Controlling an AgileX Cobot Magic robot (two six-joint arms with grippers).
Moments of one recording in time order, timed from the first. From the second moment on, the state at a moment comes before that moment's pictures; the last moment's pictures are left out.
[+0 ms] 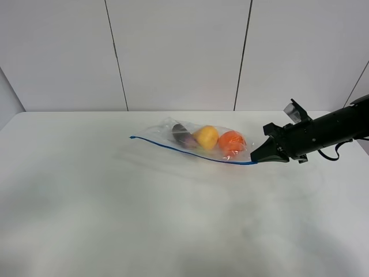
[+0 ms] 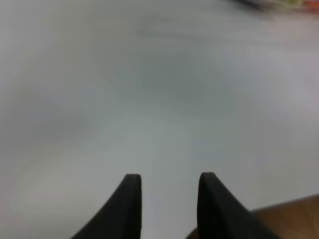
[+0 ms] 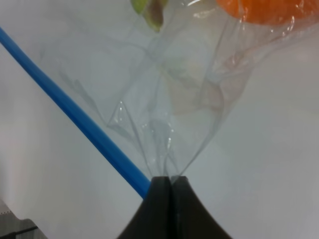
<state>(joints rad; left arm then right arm) -0.03 0.06 -0.57 -0.18 1.16 0.18 -0.10 1.84 -0.98 1.09 0.90 -0.97</state>
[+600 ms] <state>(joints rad) -0.03 0.00 -0.57 -0.18 1.17 0.18 -0.10 1.84 -0.98 1.08 0.90 -0.97</state>
